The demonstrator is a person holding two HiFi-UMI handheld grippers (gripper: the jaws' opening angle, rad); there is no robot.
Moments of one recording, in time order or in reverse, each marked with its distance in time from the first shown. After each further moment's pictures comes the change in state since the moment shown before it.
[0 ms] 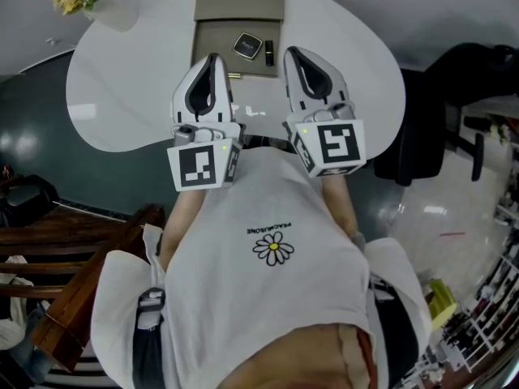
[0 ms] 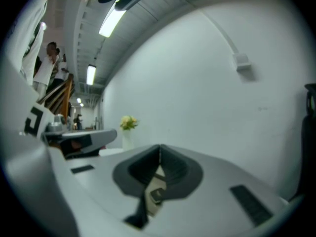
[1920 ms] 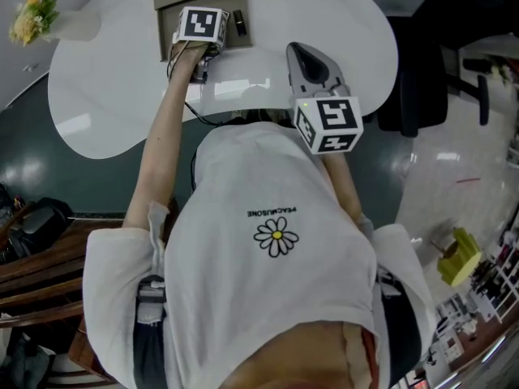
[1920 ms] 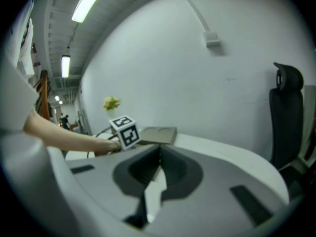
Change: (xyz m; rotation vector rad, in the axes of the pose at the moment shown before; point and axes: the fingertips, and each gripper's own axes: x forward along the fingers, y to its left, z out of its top) left arm 0.076 0.022 -0.301 0.081 1.256 -0.180; right arm -0.054 -0.041 -0.107 0.153 0.238 -0.190
